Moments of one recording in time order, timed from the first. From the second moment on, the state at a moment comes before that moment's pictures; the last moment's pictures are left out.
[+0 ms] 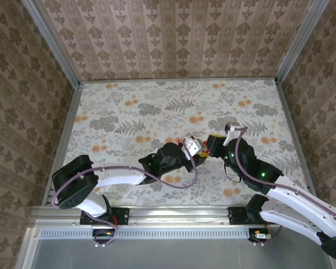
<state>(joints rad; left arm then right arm) -1.17 1.51 0.74 0.54 -0.01 -0.01 0.78 0.75 0.64 -0.26 0.35 0.68</state>
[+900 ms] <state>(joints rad) -1.17 1.51 0.77 0.62 0.02 -0.01 0.79 0.74 0.71 -0.40 0.30 0.60</state>
